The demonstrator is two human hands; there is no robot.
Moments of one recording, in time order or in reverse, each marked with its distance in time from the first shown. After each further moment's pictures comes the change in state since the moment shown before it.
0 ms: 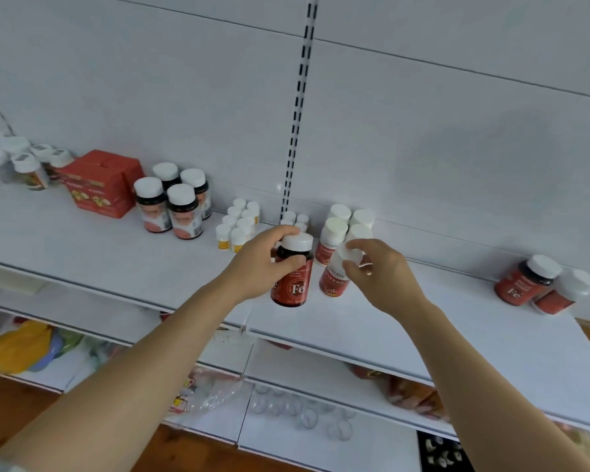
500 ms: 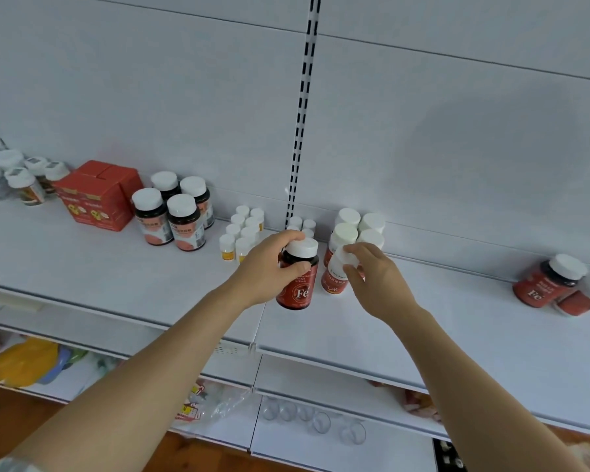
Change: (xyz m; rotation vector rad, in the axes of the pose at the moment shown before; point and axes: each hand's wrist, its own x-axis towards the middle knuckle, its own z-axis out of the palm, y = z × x) left_hand 0.028 -0.023 -0.005 0.069 -0.030 -0.004; right_hand 0.023 0.004 0.038 -0.106 -0.009 -0.011
